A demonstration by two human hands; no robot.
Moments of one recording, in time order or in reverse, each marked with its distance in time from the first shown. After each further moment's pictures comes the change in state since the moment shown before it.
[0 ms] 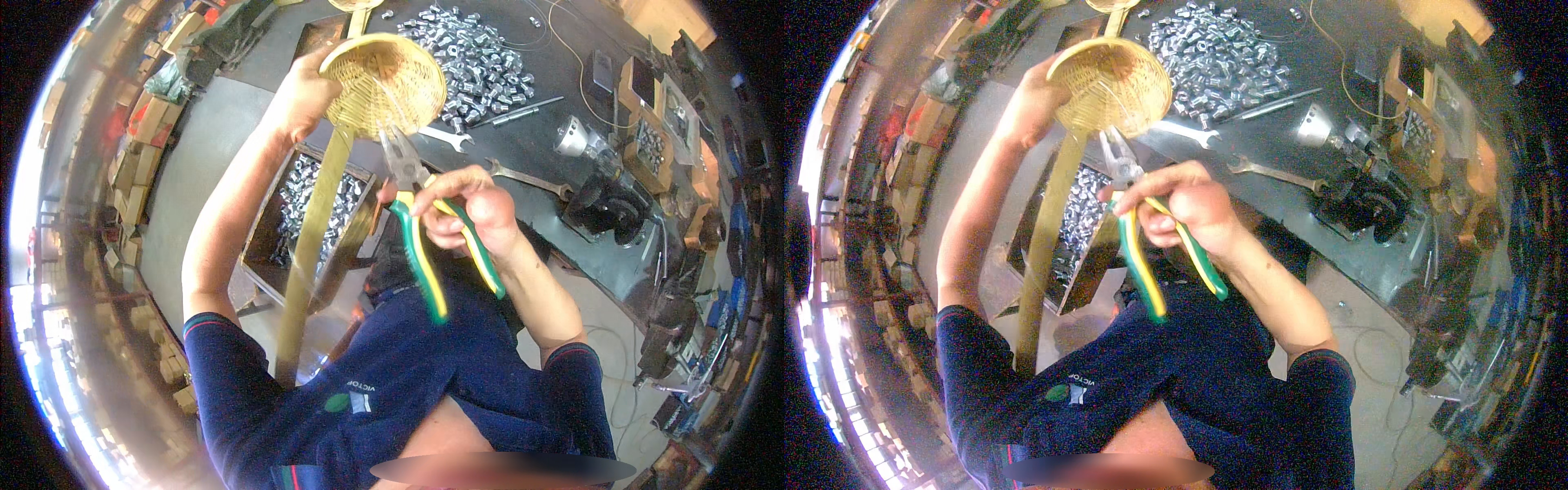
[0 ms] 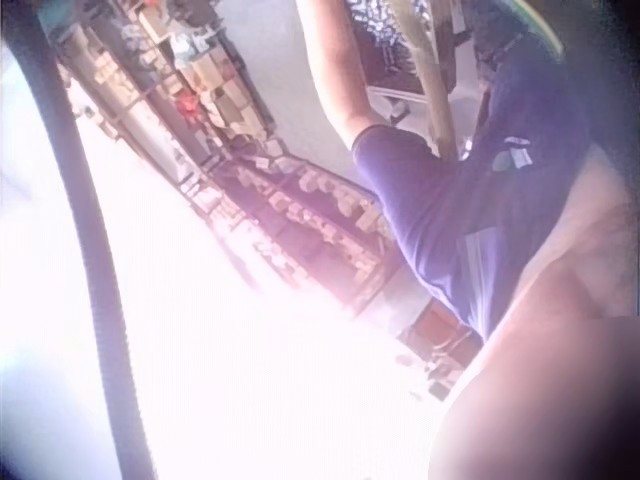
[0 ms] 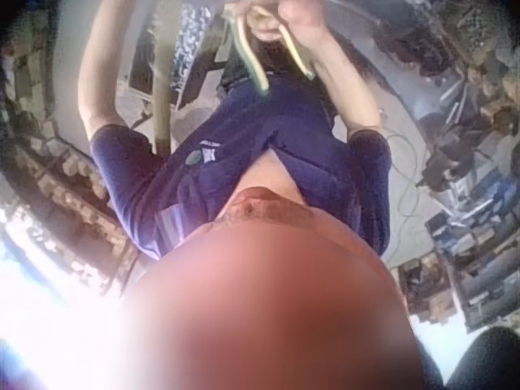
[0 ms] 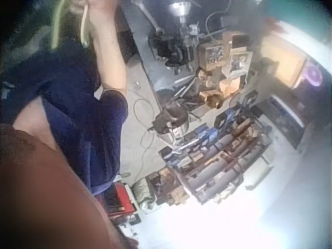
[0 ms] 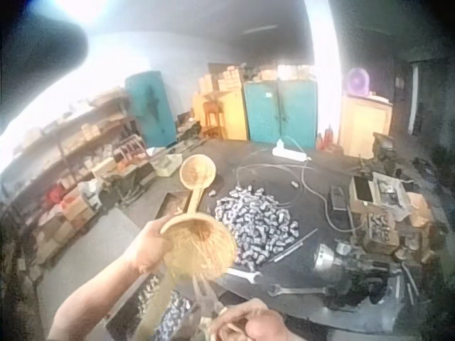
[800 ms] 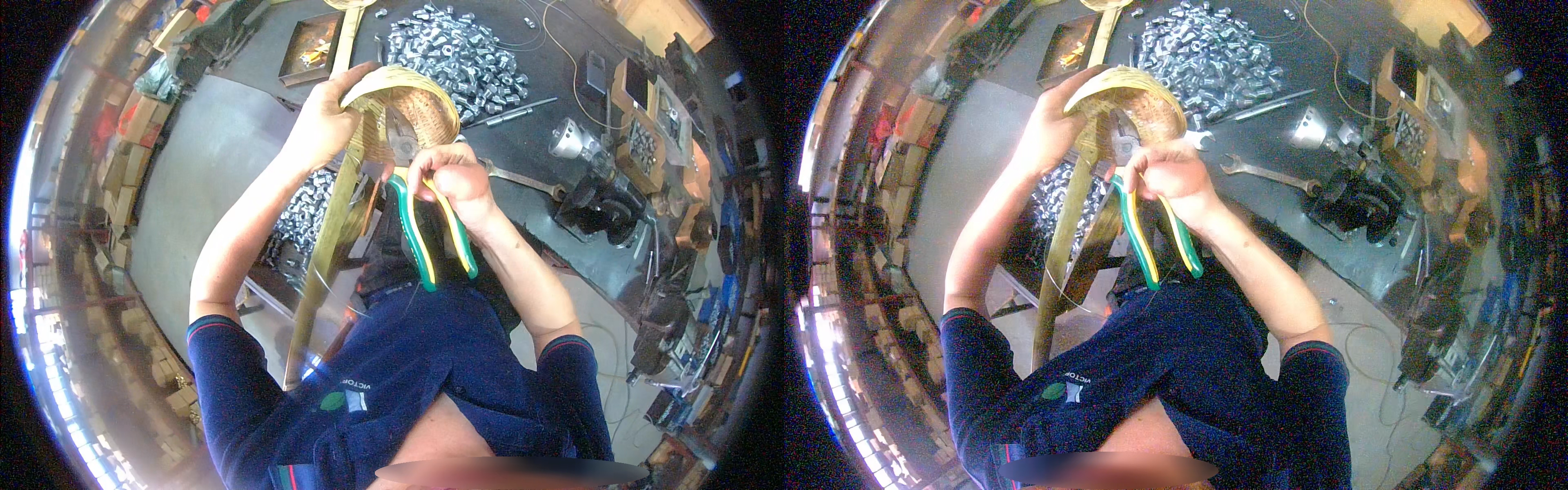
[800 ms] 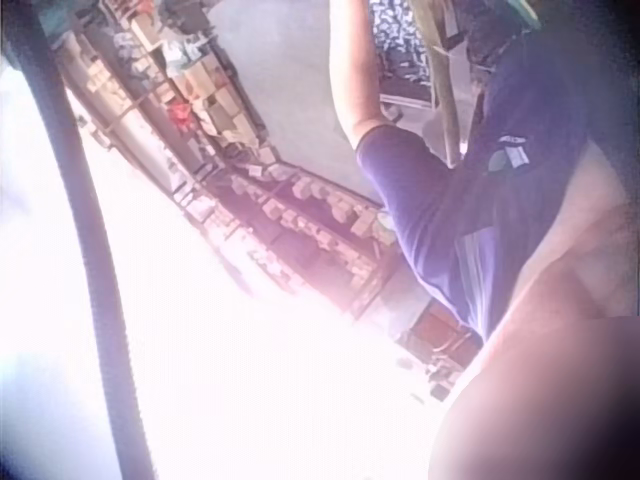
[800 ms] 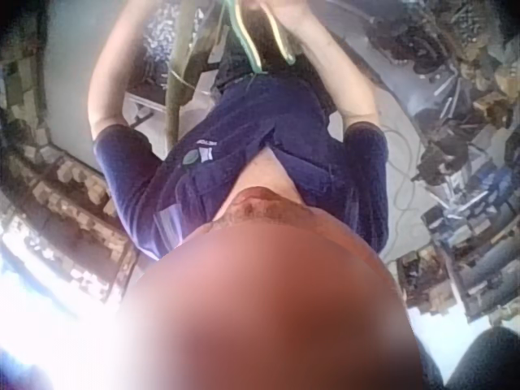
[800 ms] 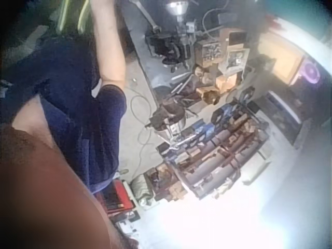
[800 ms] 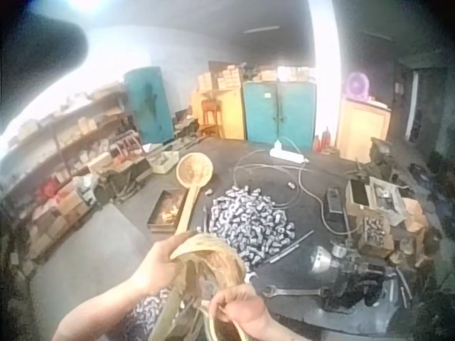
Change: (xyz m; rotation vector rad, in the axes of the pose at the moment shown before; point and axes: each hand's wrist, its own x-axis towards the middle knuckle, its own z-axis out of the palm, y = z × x) left_hand -0.023 -0.015 0.027 0.182 -0.037 0.174; right_hand 0.030 0.005 -0.033 -0.505 0.124 -0.138
